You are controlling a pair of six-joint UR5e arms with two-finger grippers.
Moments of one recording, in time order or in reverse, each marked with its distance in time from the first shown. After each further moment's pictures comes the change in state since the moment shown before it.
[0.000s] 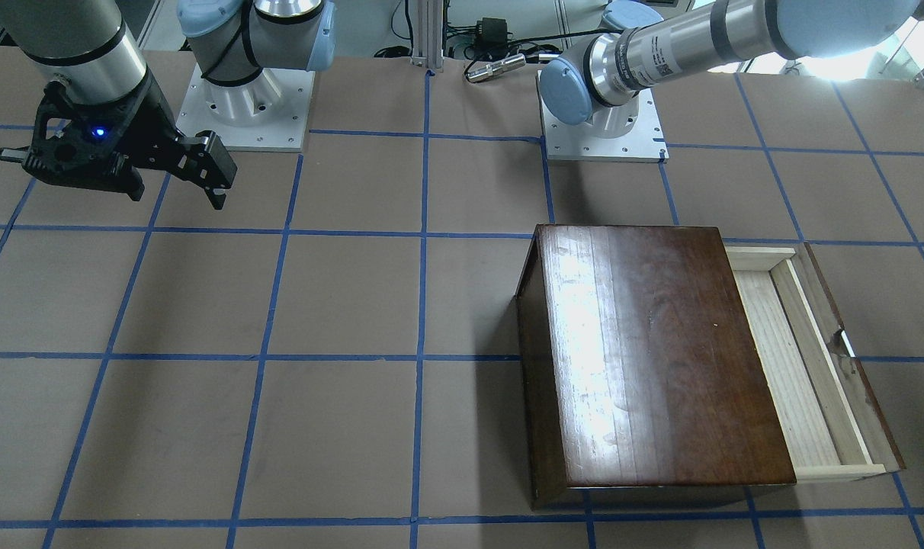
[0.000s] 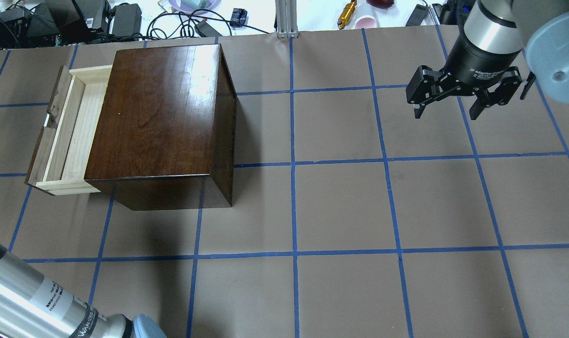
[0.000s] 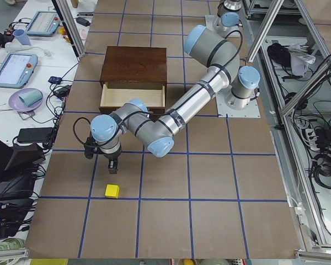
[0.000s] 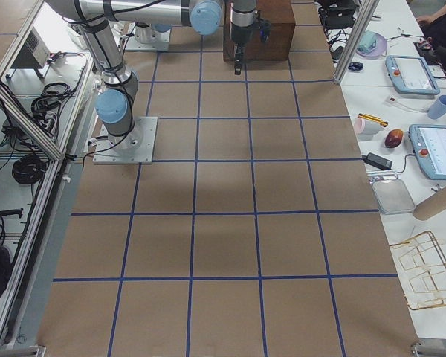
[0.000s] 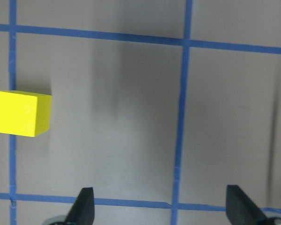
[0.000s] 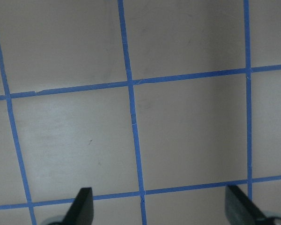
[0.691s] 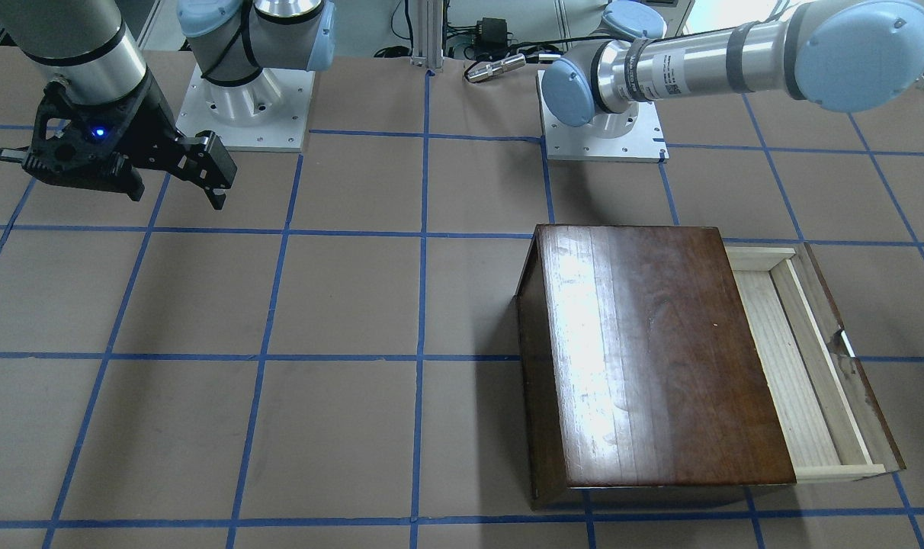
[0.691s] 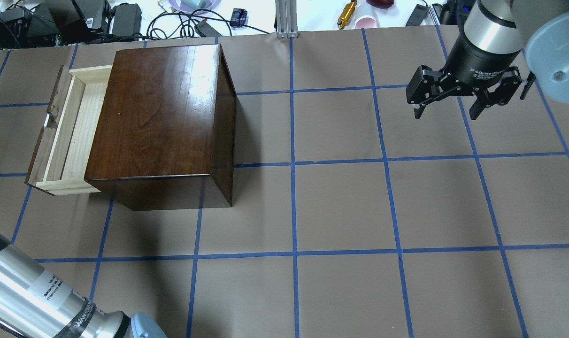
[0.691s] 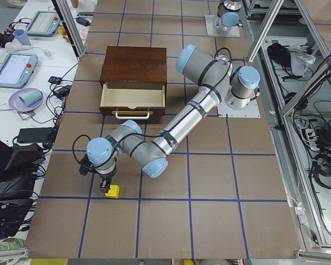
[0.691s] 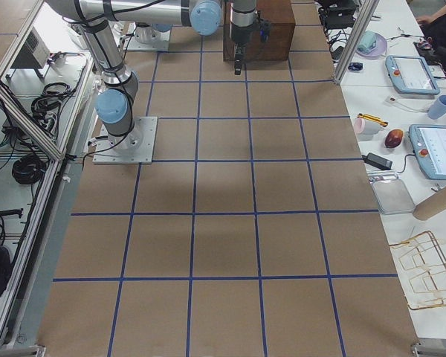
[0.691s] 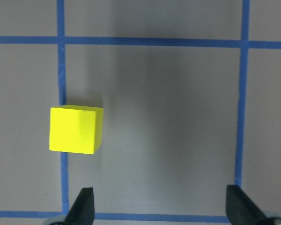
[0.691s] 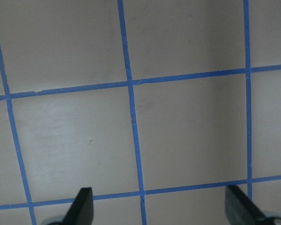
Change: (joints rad) left arm 0.029 -0.147 0.124 0.069 0.001 0.191; right arm 0.000 0.000 0.000 0.000 0.000 0.000
